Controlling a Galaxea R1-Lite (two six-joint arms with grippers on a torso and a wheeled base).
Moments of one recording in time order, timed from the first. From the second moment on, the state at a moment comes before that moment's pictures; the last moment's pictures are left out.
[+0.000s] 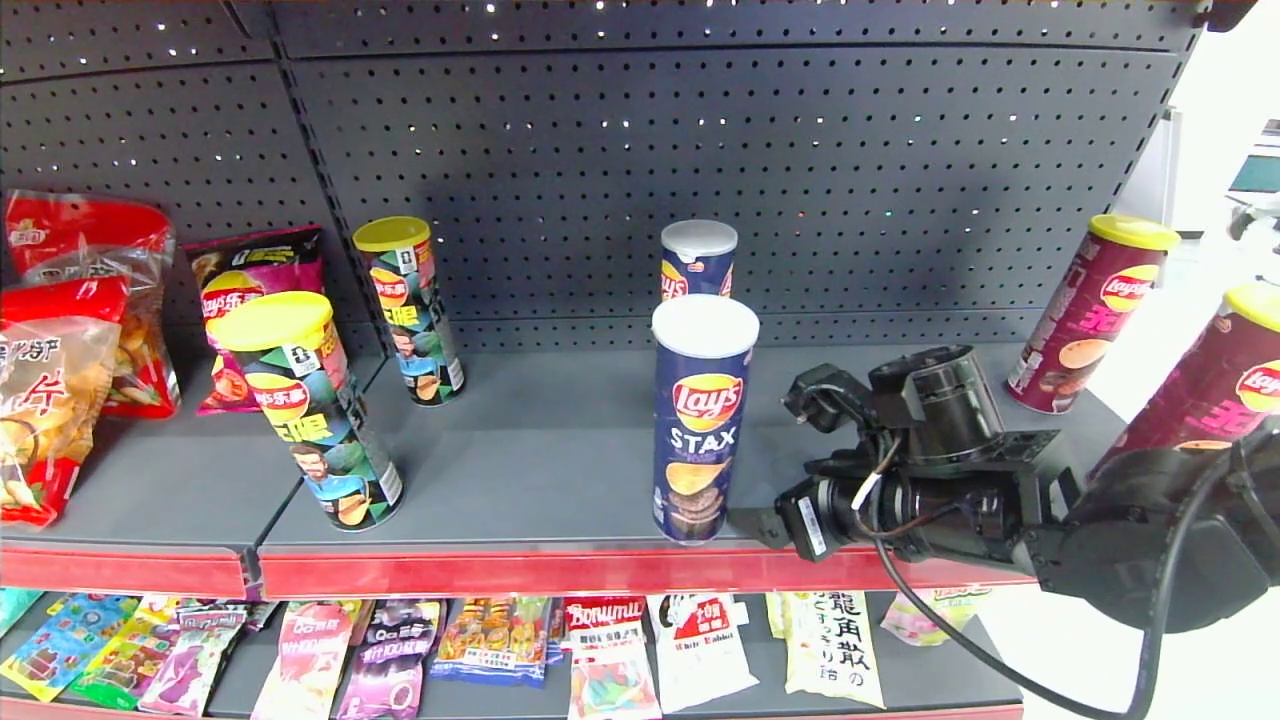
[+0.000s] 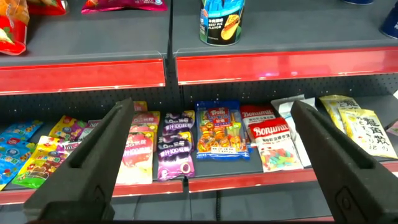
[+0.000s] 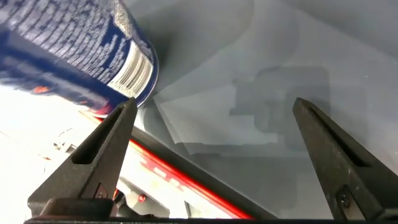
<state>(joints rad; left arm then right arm) -0.05 0.09 0.00 0.01 -0.01 0.01 0.61 1.81 -0.82 -0.35 -0.05 0.00</state>
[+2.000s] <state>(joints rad) -0.05 0.09 0.00 0.01 -0.01 0.01 0.58 1.39 -0.51 -0.36 0.01 -0.03</state>
